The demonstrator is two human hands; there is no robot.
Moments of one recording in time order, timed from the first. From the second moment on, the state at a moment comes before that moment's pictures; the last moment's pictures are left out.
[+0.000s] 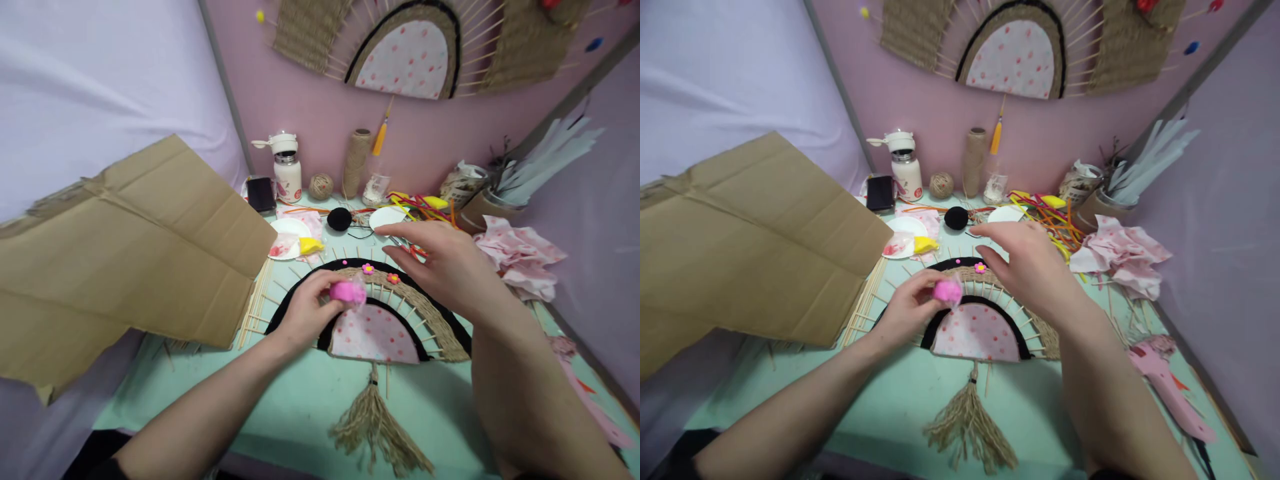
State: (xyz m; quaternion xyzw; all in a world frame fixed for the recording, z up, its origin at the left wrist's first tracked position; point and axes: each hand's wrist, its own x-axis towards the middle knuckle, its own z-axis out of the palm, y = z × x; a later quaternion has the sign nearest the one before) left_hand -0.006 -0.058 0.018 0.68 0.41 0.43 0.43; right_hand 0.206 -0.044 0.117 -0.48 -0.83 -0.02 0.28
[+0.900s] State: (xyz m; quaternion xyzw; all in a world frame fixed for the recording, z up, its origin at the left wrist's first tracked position) left_hand -0.012 -0.056 0.019 0.67 0.43 0.56 0.24; right_hand 0.167 -0.062 0.098 -0.50 -0.85 0.02 0.18
